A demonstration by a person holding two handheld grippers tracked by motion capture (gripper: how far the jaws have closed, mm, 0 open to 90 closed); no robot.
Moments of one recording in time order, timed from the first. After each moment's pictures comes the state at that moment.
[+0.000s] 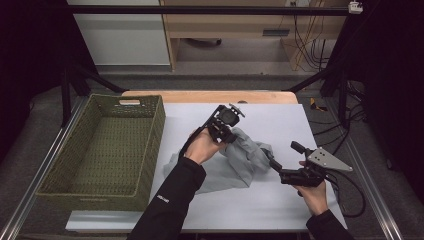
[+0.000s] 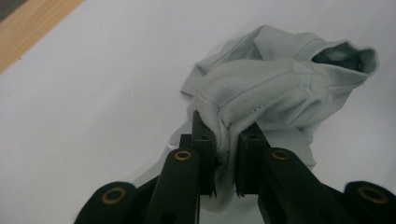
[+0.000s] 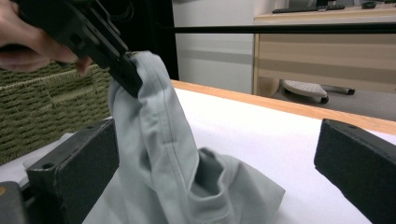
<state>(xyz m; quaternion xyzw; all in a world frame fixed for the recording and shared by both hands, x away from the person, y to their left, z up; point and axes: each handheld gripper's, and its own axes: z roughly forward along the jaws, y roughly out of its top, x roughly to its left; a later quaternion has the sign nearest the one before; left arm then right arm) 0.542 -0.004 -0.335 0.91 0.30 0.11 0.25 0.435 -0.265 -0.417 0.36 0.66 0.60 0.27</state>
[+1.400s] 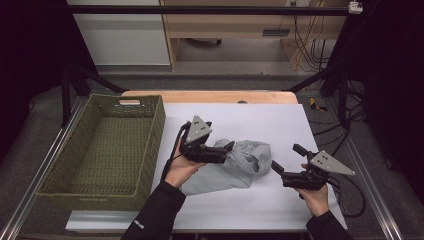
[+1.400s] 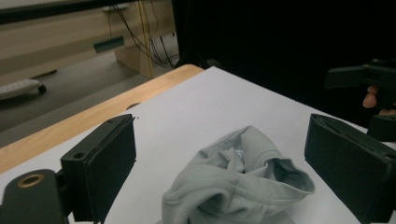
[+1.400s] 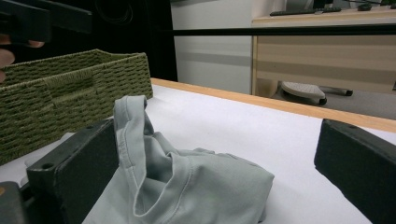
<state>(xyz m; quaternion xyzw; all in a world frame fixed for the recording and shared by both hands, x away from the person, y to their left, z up) 0.468 0.073 -0.342 0.76 0.29 0.22 0.54 0.428 -0.269 -0.420 0.36 0.66 0.60 0.27</state>
